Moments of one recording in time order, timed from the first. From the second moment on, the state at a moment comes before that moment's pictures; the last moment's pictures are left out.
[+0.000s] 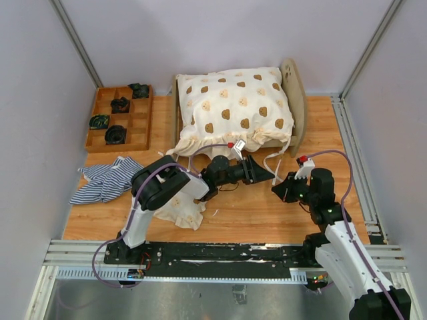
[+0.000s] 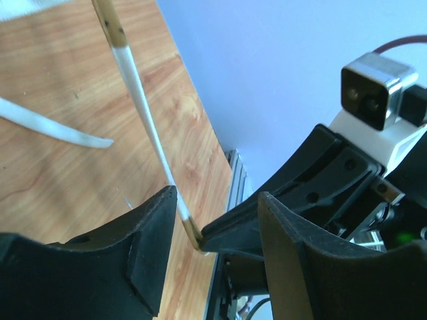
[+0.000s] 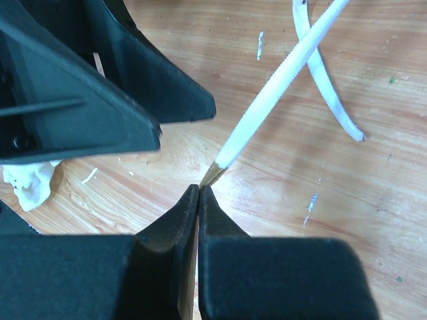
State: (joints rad) left arm -0.91 2.09 0.94 1.15 0.34 -1.13; right arm 0.16 0.64 0.33 -0.24 -0.43 0.30
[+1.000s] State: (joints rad) left arm -0.92 2.18 0.99 1.15 0.36 -1.12; right arm 0.17 0.70 0.35 -0.26 -0.38 0.41
